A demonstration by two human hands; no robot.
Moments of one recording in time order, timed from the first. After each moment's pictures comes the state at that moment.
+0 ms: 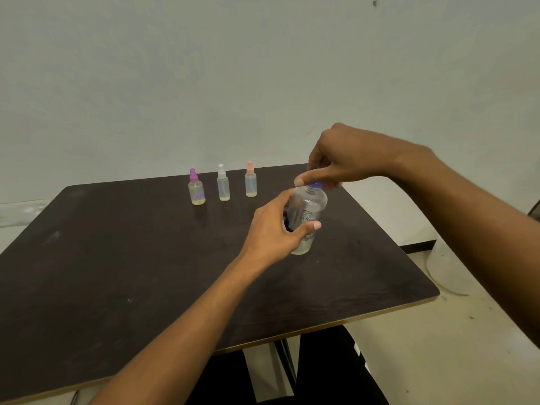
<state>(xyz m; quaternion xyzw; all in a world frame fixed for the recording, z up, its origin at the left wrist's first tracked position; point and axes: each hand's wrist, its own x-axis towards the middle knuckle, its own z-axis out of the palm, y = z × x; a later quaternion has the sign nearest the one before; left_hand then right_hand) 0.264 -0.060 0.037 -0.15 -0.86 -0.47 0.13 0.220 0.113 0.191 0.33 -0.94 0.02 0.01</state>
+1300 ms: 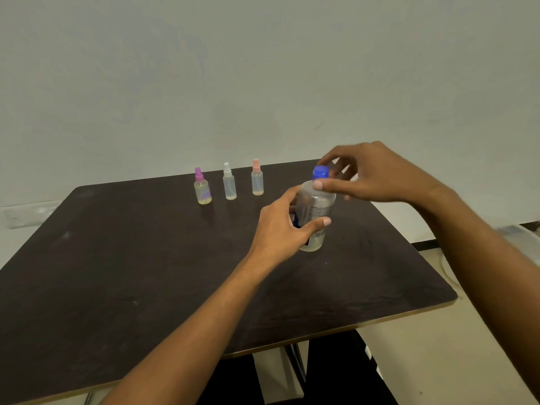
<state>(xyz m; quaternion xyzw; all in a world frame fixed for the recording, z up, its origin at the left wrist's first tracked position) 0.250 -0.054 0.033 -0.14 -0.85 -0.49 0.13 0.218 0.146 0.139 0.26 -0.94 0.21 0.10</state>
